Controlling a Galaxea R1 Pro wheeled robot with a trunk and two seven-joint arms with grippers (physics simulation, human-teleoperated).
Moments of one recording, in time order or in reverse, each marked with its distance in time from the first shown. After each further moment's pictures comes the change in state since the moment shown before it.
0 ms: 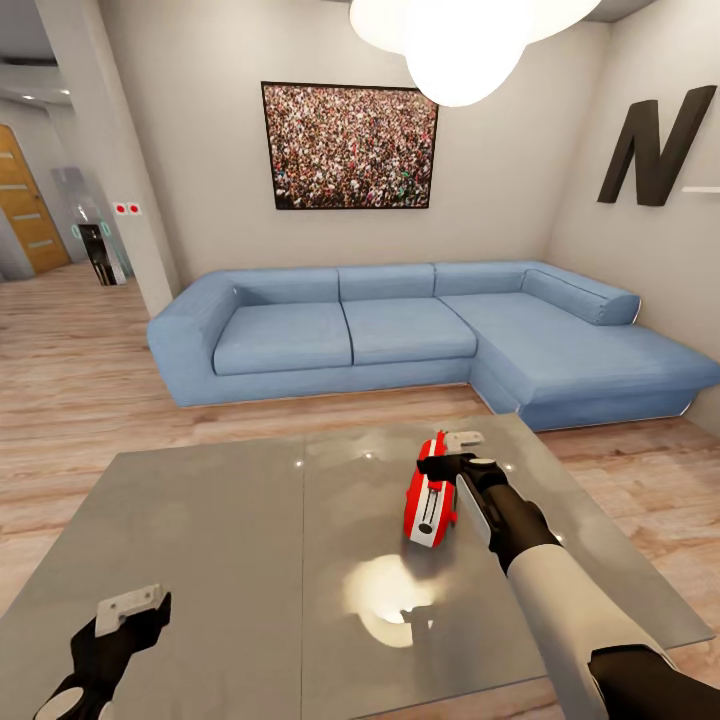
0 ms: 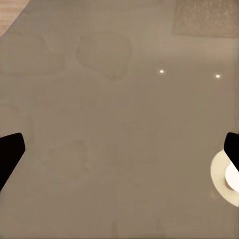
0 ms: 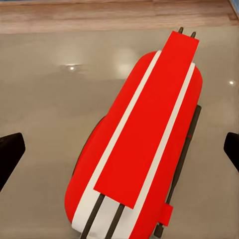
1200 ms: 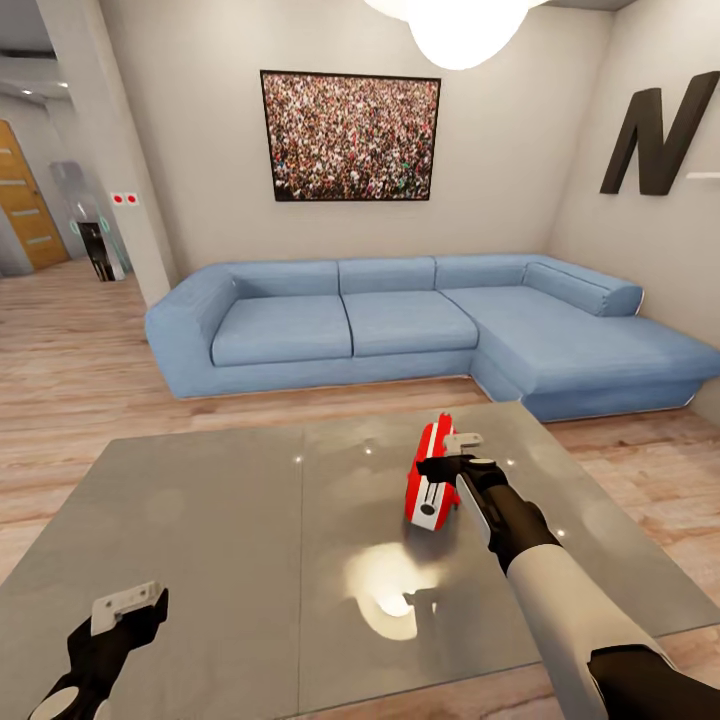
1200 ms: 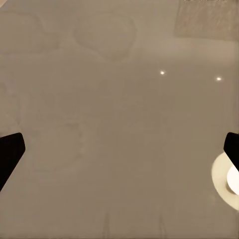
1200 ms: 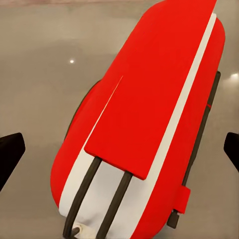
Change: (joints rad) left arm 0.000 0.007 0.003 -0.005 0.028 -0.012 0.006; right arm 0.000 0.001 -0.002 0.000 -0.003 0.018 0.001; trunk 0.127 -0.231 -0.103
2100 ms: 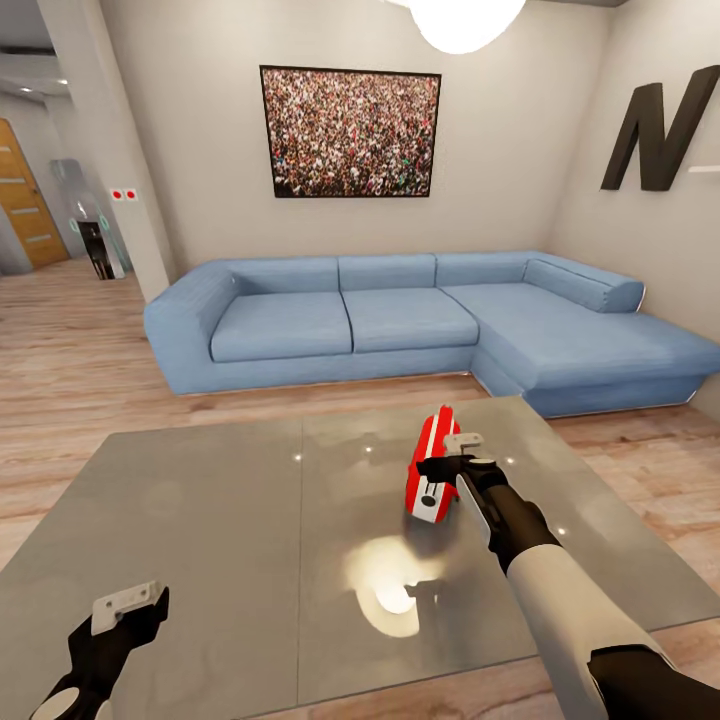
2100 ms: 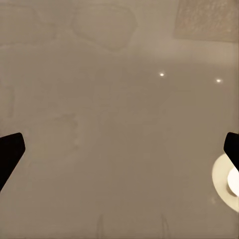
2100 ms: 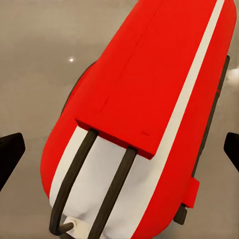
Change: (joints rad) left arm 0.000 -0.003 -0.001 0.003 -0.001 -0.019 -0.001; right arm 0.000 0.000 0.000 0.000 0.000 0.000 0.000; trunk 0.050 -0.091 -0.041
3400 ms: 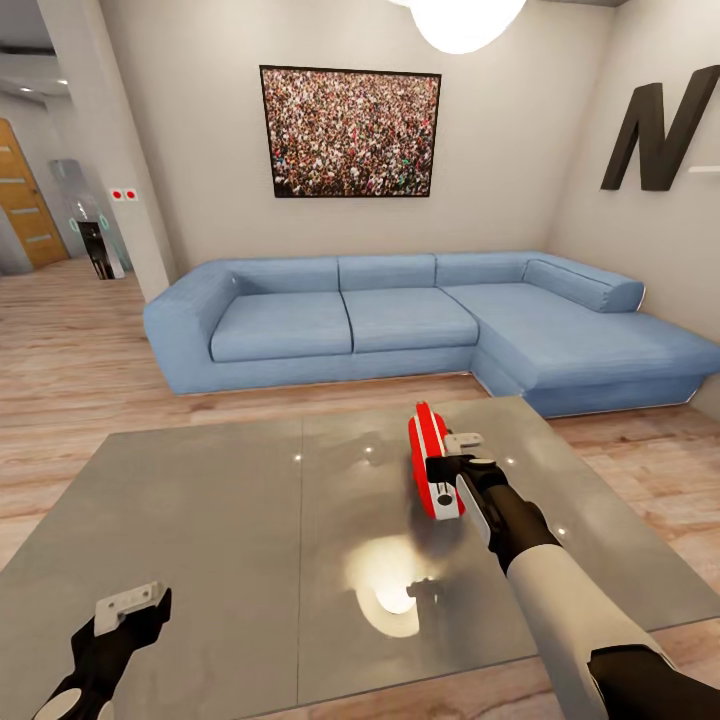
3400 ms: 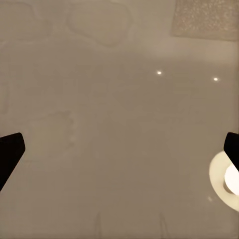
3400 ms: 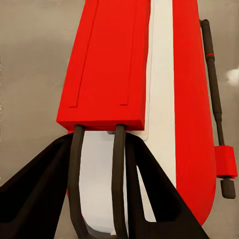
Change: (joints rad) left arm 0.000 -0.005 -0.001 0.005 0.001 0.000 -0.006; right arm 0.000 0.000 0.000 0.000 0.001 -0.001 0.002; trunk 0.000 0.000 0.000
